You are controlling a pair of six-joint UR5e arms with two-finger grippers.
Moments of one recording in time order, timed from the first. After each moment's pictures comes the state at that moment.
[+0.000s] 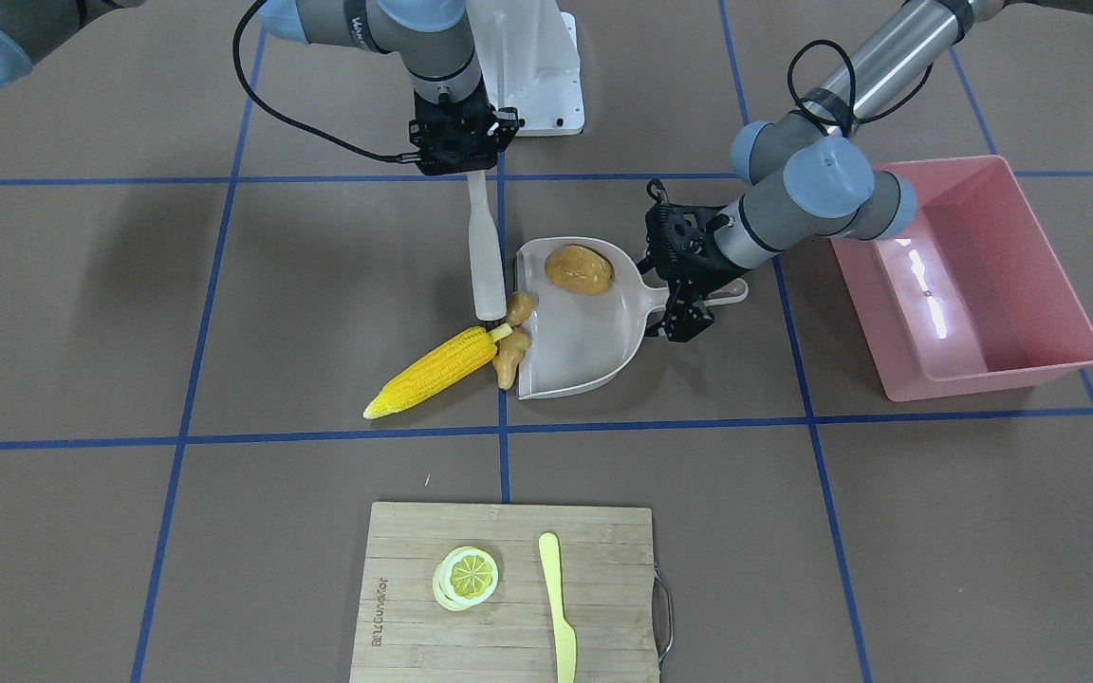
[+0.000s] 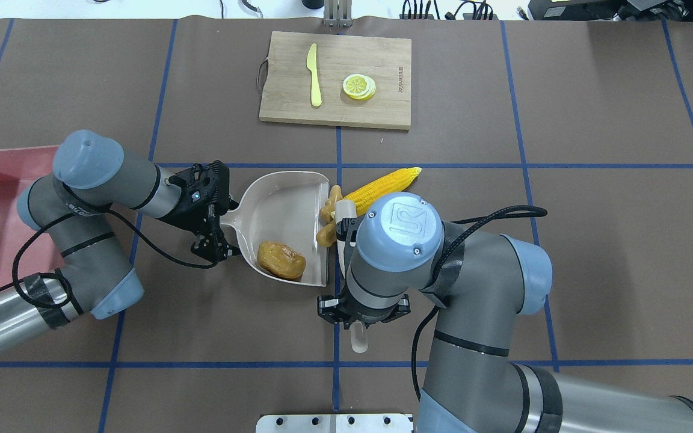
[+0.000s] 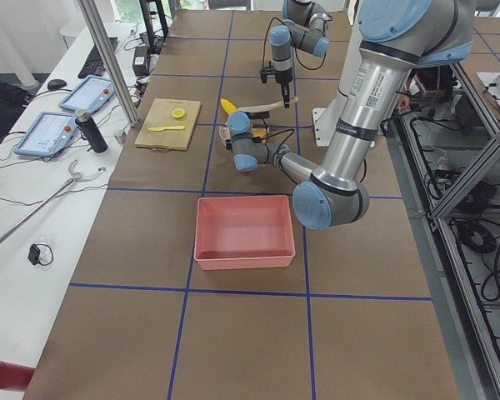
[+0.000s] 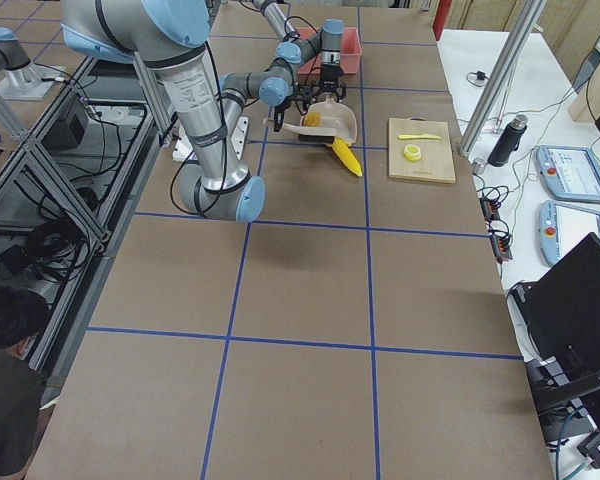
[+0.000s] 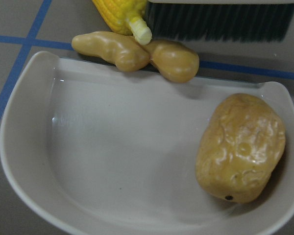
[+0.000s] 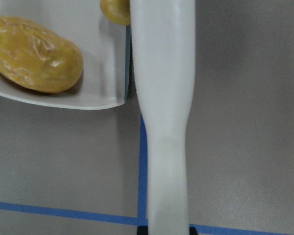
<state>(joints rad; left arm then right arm) -0.66 -1.99 -1.46 -2.48 -2.20 0.11 0.37 -0.93 1.86 -1.69 2.02 1.30</state>
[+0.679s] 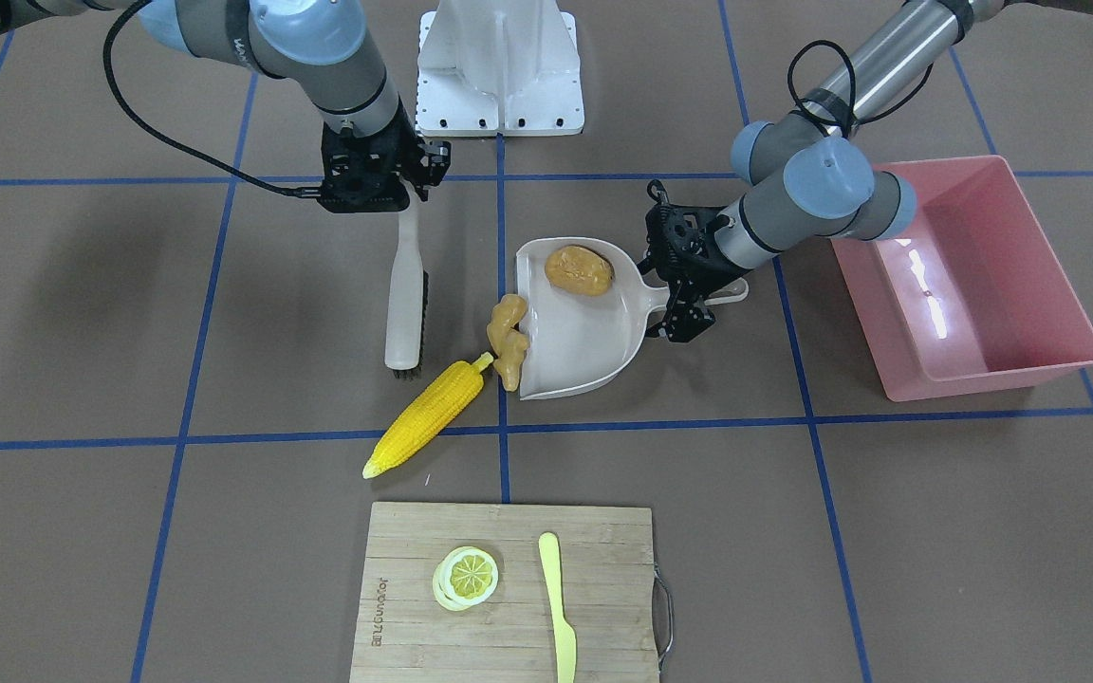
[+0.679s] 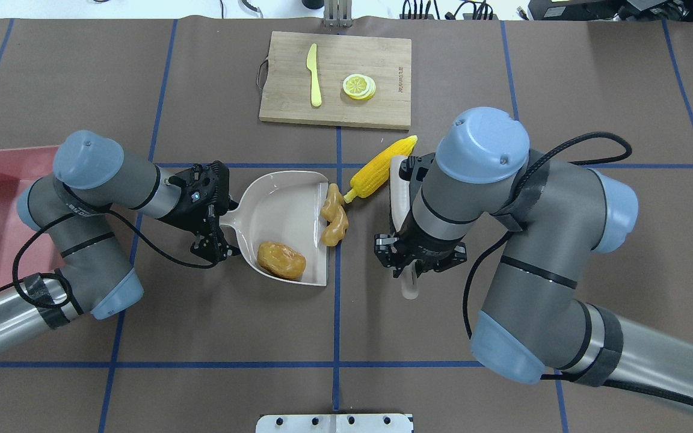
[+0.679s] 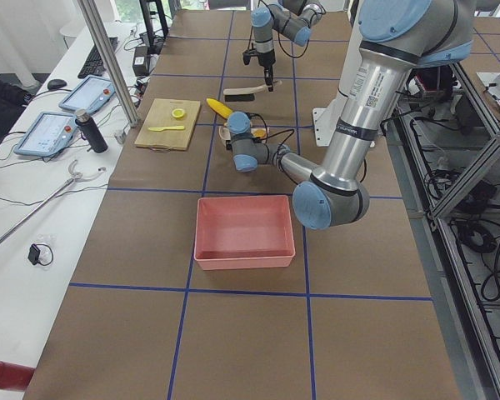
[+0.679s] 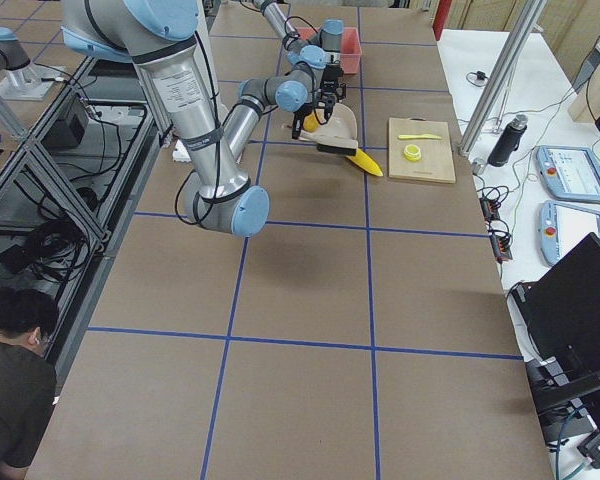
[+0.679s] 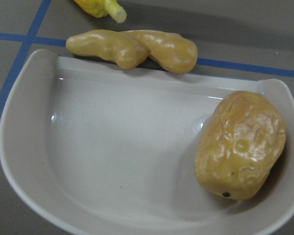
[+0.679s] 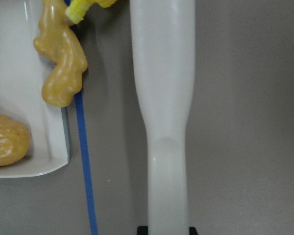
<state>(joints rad) -0.66 -1.99 -1.46 -2.48 -2.20 0.11 0.55 -1.03 1.95 -1.74 2.14 1.26</state>
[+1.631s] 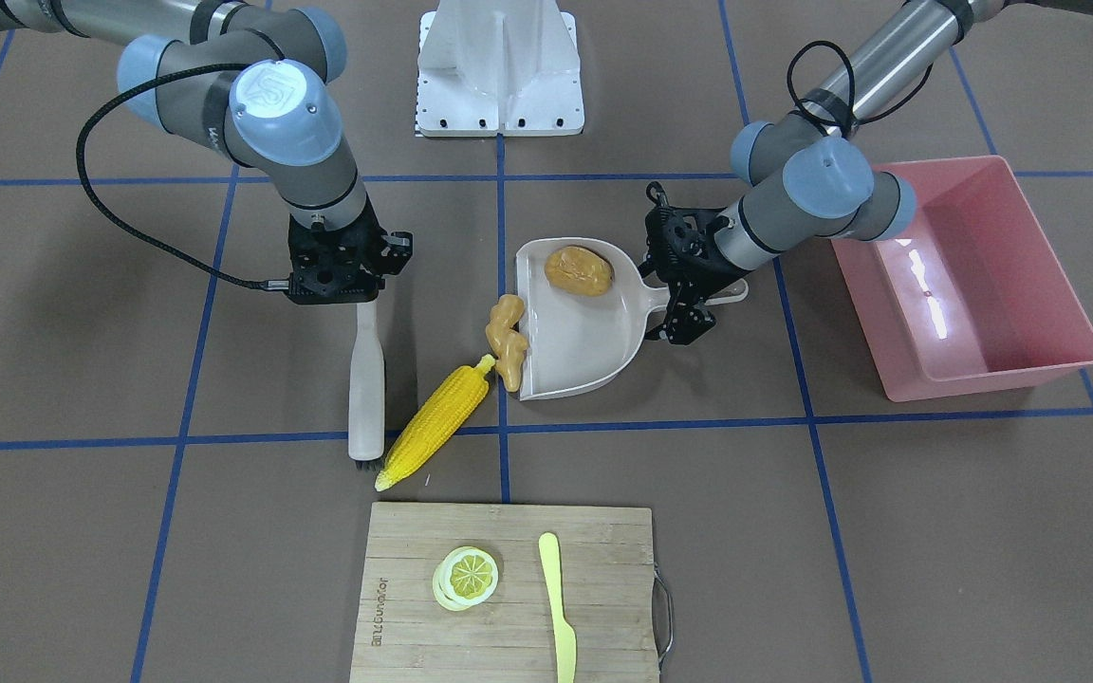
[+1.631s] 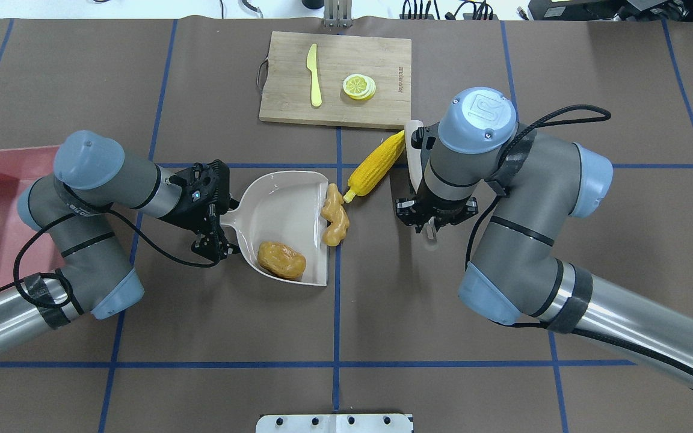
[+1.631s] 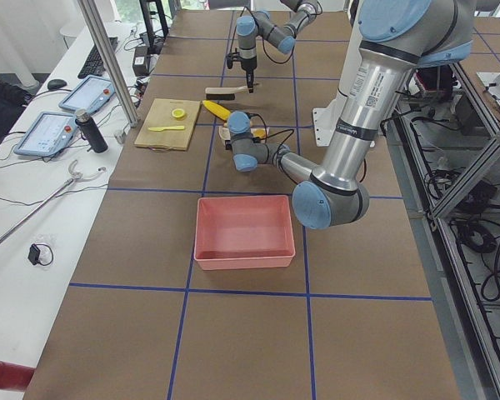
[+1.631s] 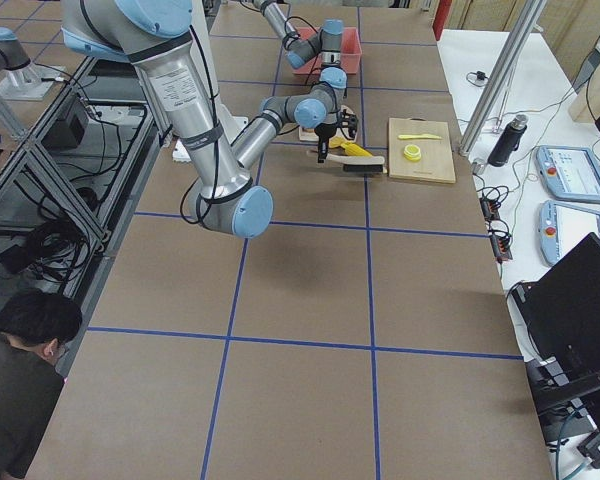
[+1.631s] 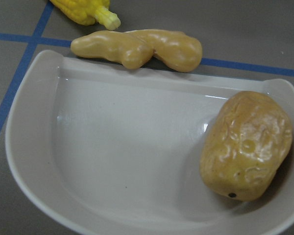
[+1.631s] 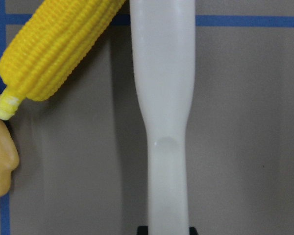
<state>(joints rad) -0.66 -1.99 -1.46 -2.48 -2.19 0.11 0.62 -0.99 1.71 -1.64 2.04 1.08</state>
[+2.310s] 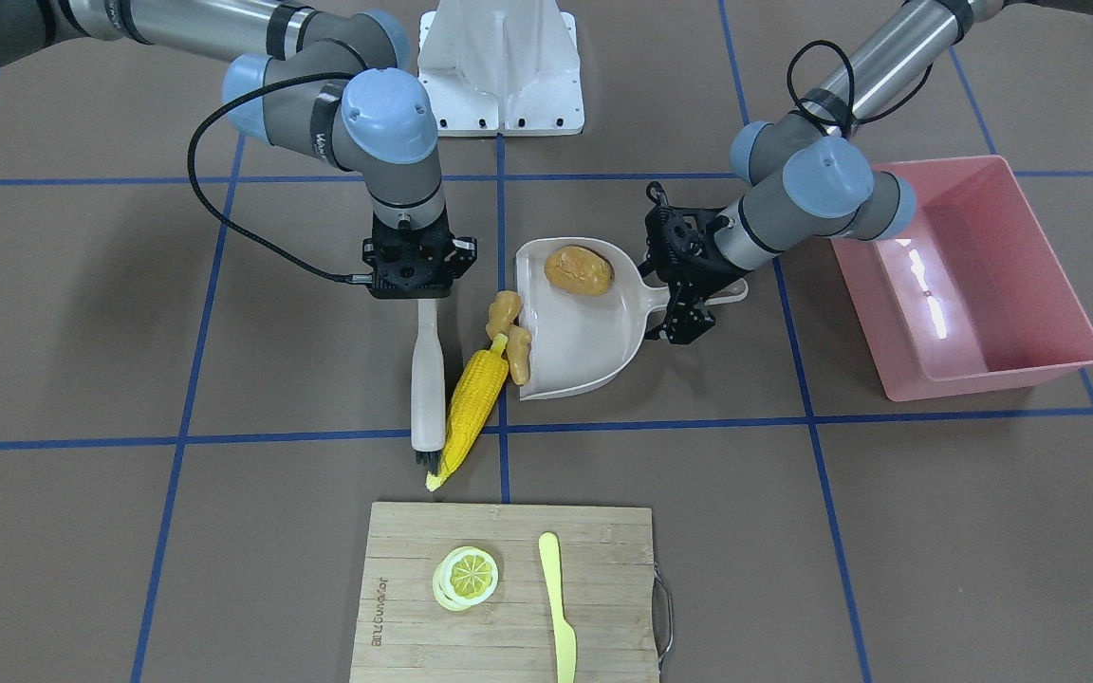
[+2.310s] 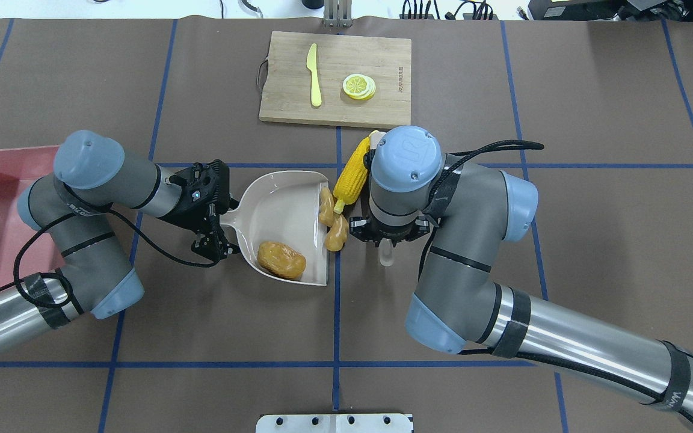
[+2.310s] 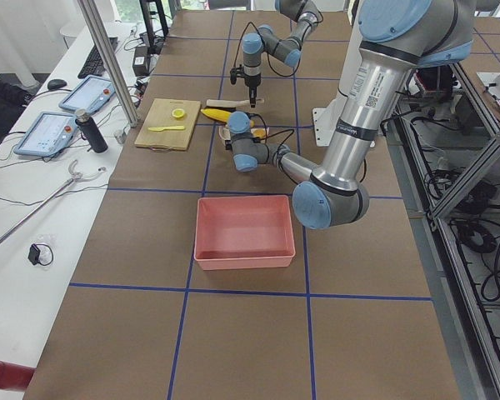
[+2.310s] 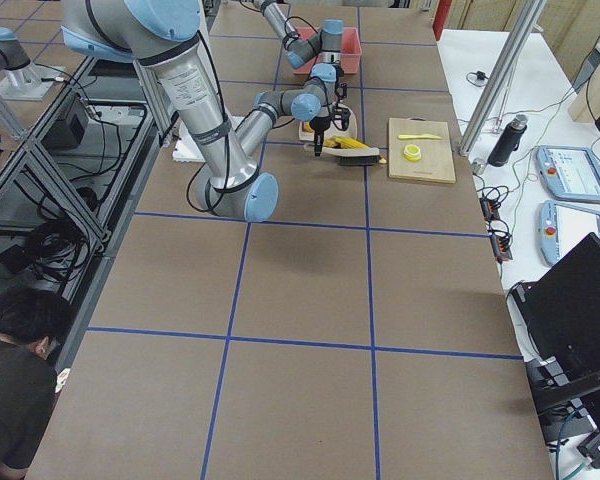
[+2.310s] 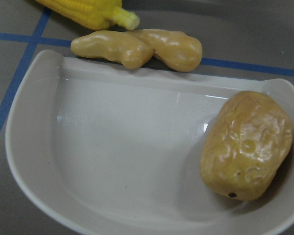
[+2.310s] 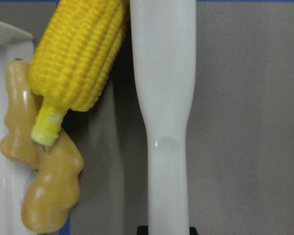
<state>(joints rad) -0.66 -1.99 -1.46 -2.48 -2.19 0.11 0.50 -0.87 1.62 -1.62 1.92 1.20</state>
